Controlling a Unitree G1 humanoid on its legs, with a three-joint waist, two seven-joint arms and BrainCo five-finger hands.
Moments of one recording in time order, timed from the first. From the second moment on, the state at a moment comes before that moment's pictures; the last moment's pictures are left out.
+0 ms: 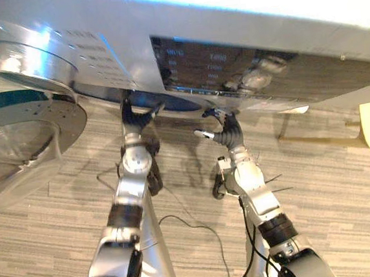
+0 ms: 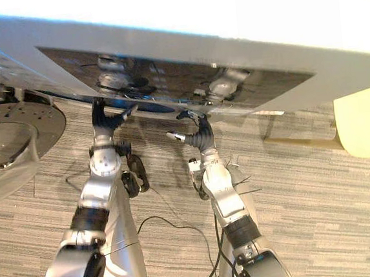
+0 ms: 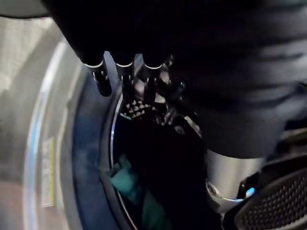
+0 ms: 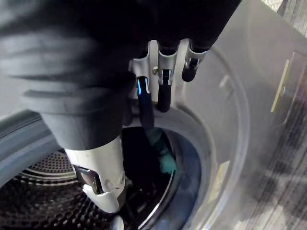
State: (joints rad) left arm -0.24 0.07 0.01 0.24 0.16 -0.09 0.37; right arm -0.27 0.03 0.22 0.22 -0.02 -0.16 -0.21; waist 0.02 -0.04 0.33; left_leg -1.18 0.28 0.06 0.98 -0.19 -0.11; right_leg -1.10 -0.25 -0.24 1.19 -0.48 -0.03
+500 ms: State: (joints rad) left arm 0.11 0.02 0.01 0.51 -0.05 -0.14 0.21; right arm 0.01 -0.02 0.24 0.40 -0.06 -0.14 -0.12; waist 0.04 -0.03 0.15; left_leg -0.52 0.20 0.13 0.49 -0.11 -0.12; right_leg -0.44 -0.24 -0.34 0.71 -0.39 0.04
